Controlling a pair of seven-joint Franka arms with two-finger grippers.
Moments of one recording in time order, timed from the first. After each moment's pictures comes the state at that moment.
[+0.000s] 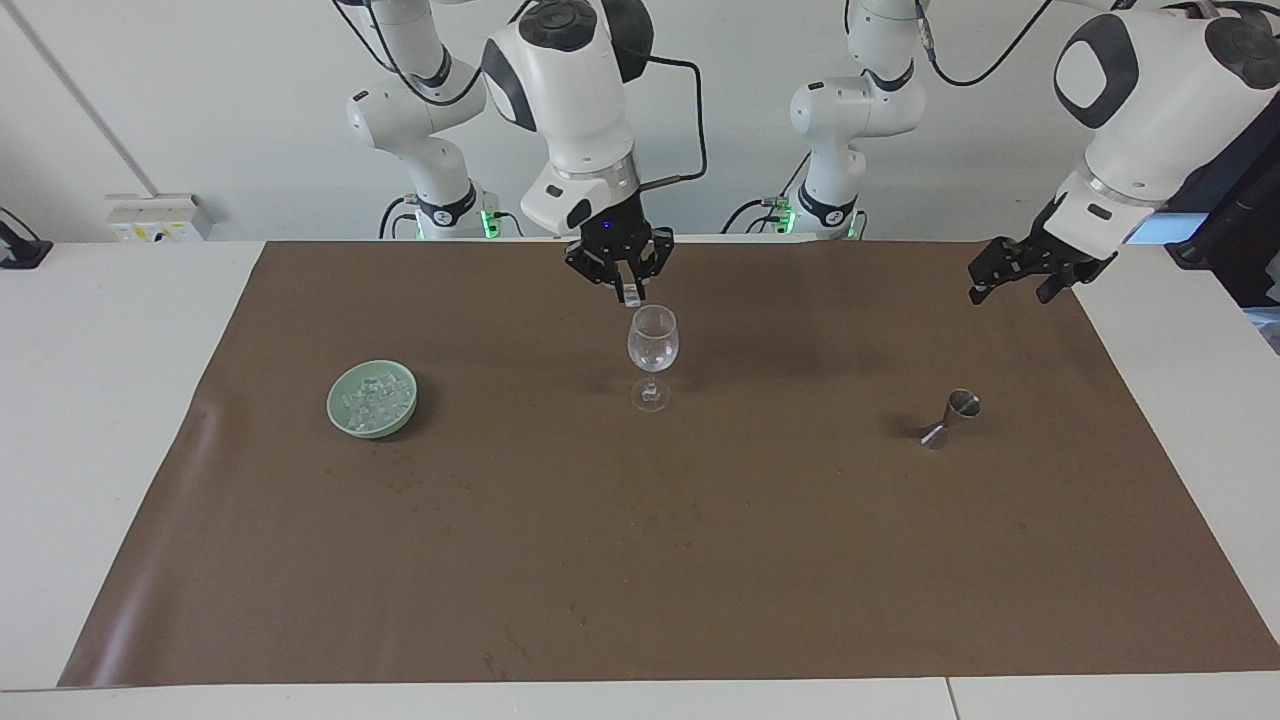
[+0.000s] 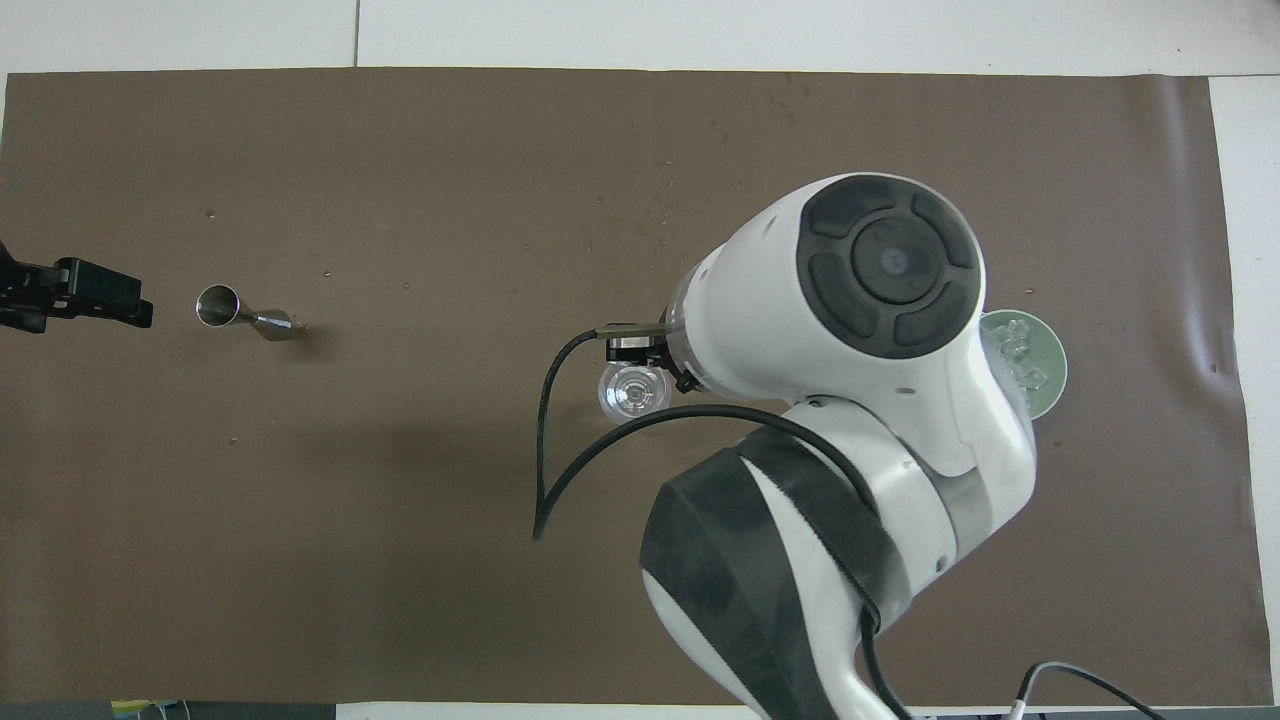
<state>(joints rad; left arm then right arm) -0.01 0.00 0.01 -1.67 -0.03 1.60 0.05 0.59 0.14 0.01 -1.61 0.12 1.88 0.57</state>
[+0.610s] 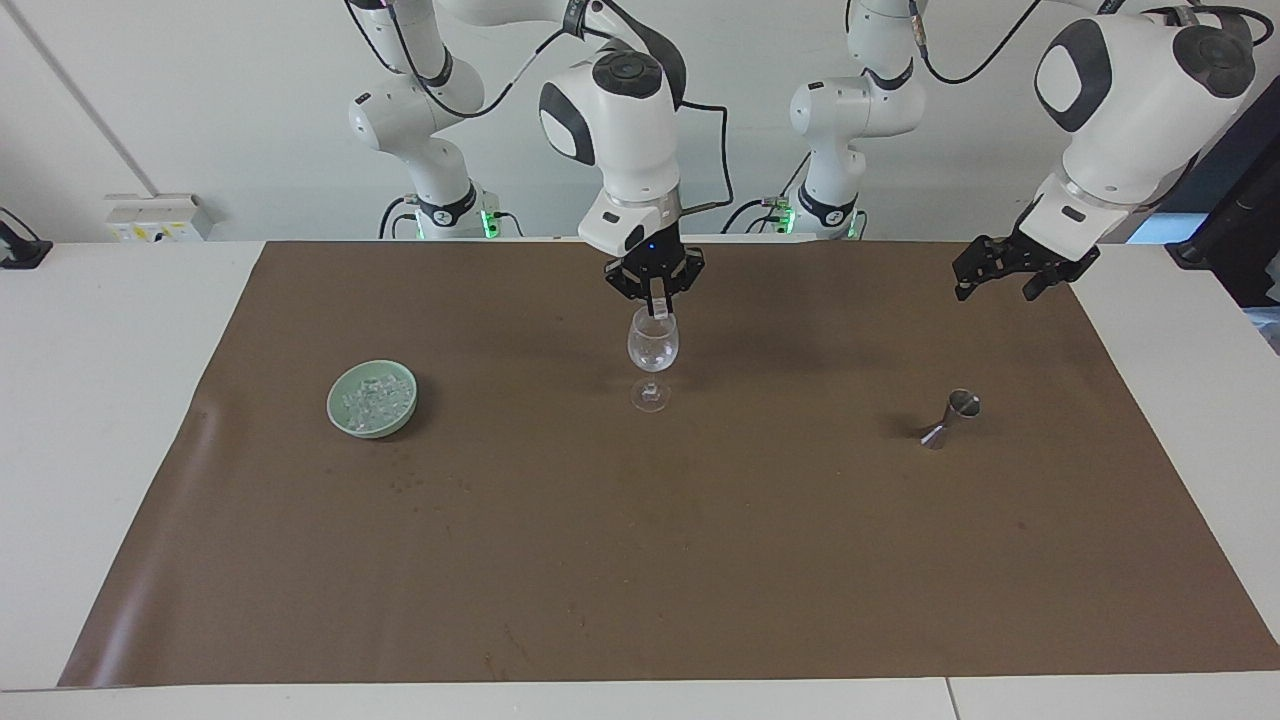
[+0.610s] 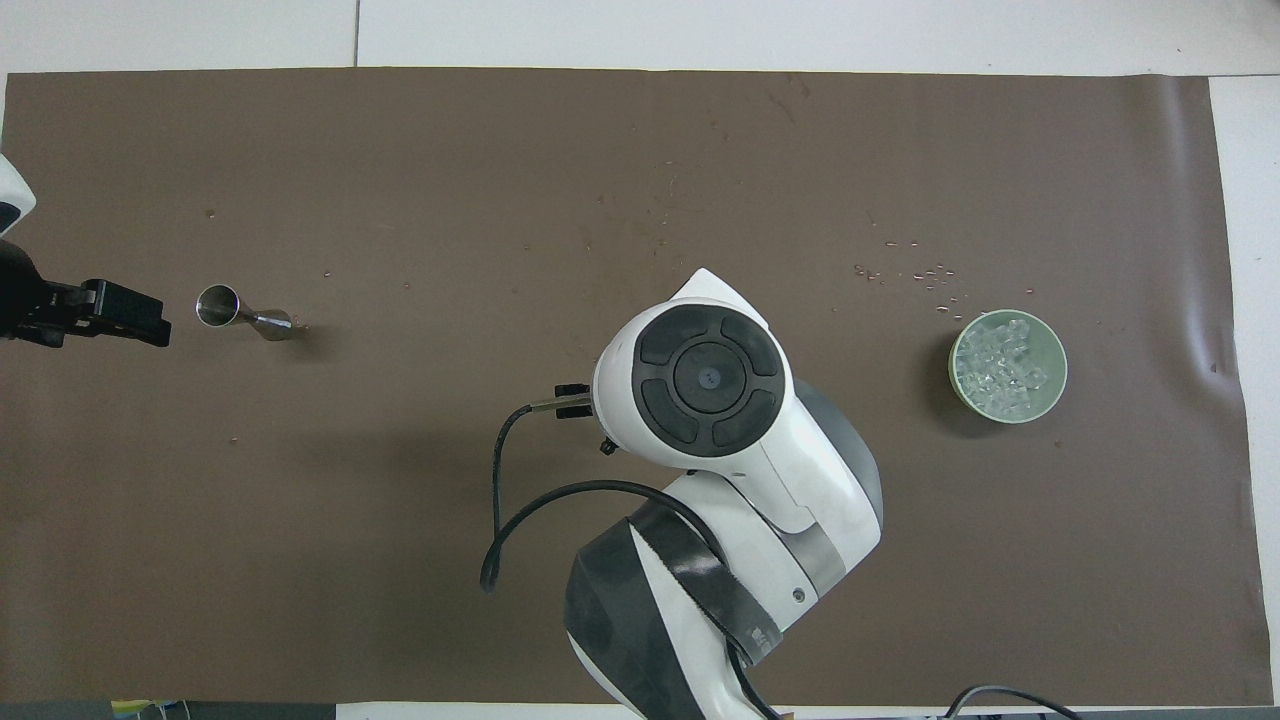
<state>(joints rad) -0.02 -0.02 -0.01 -1.71 -0.01 1.60 0.07 0.66 0.15 0.01 -1.75 0.08 2.02 0.59</state>
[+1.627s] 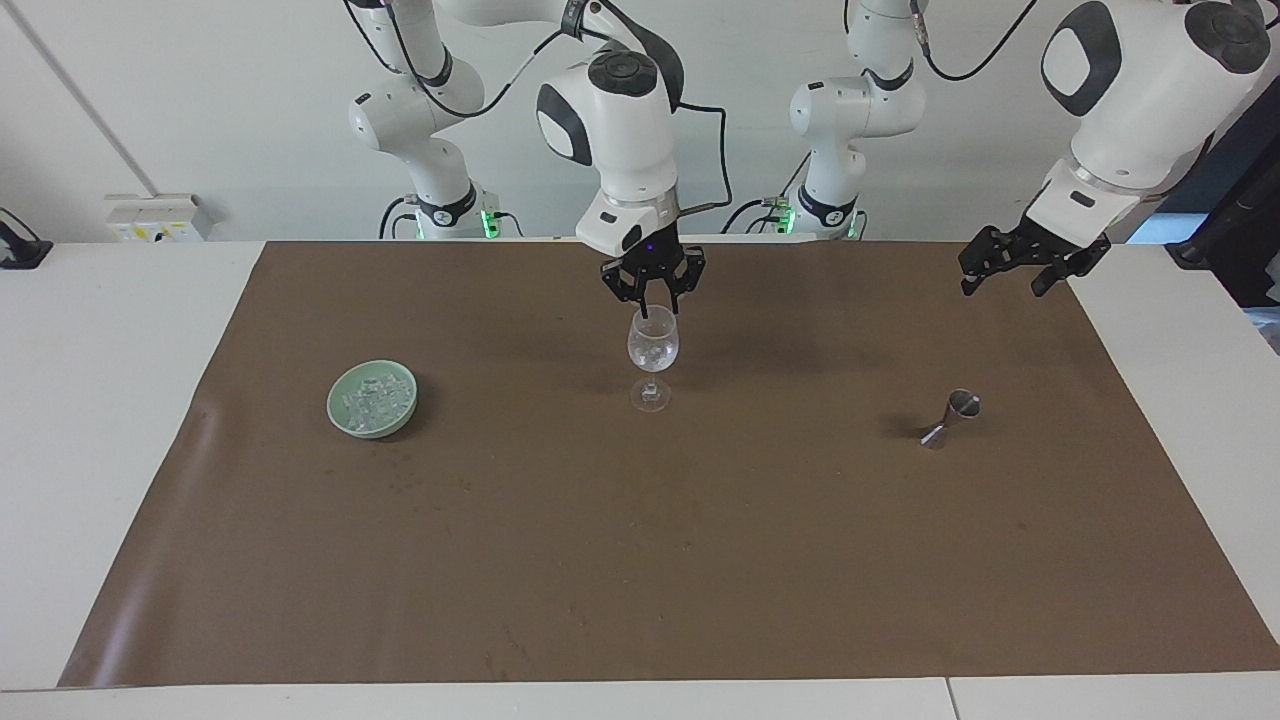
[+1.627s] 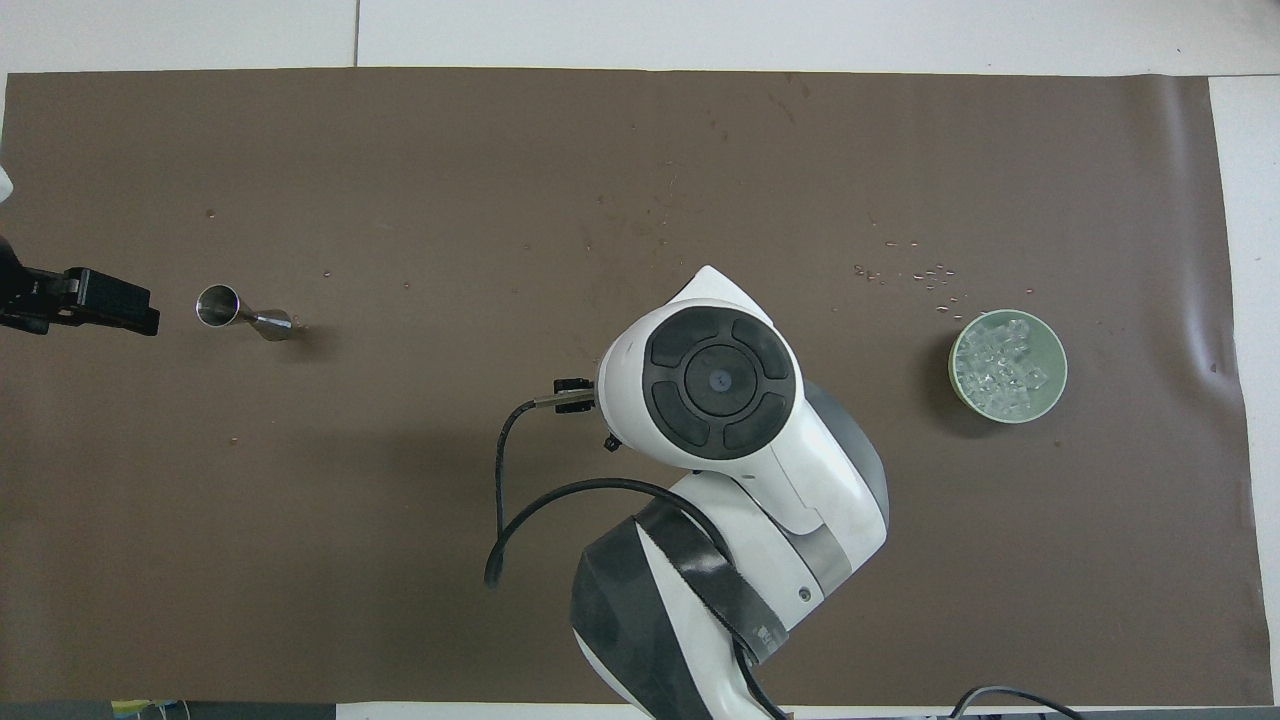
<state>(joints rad) -0.02 -0.01 -0.01 -1.66 -0.01 1.58 0.07 0.66 0.15 0.00 -1.74 0.07 2.04 0.59</state>
